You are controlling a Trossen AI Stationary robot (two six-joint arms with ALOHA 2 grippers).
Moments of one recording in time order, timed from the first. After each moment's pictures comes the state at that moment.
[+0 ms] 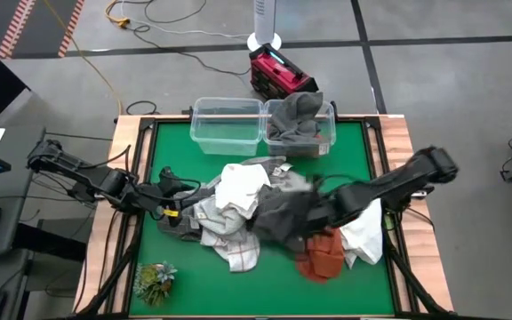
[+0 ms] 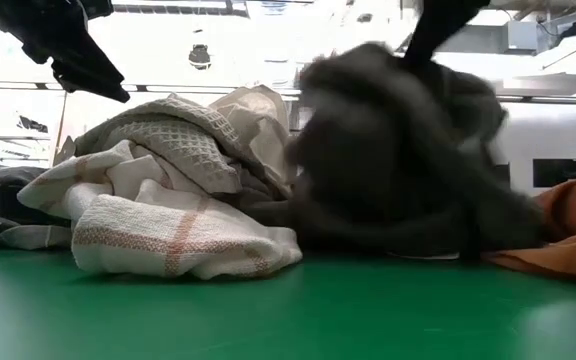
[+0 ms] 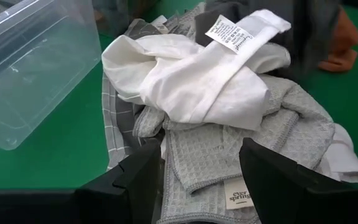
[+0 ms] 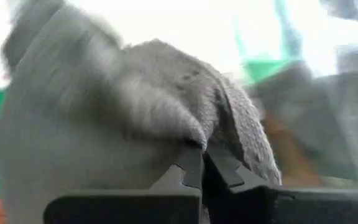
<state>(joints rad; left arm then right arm) -0.39 0.72 0.63 -0.57 -0.56 -0.52 0.38 1.51 1.35 -1.02 0.64 0.39</state>
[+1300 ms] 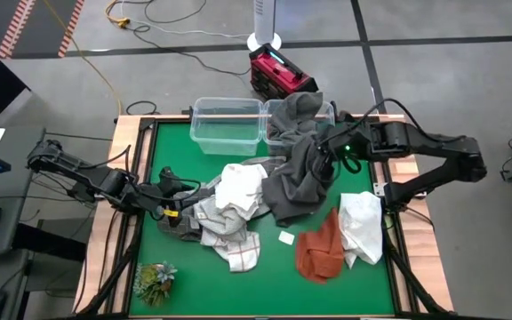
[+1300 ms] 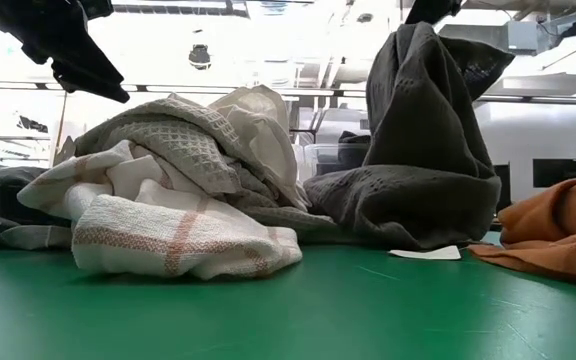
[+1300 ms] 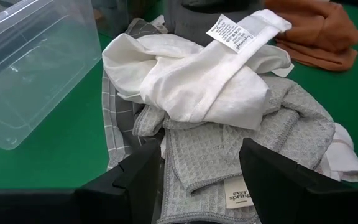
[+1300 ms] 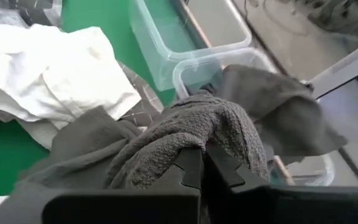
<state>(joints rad) -0.39 0.72 0.63 -0.57 -0.56 -0.52 -0.05 1.24 1.44 -1.03 0.48 0.12</state>
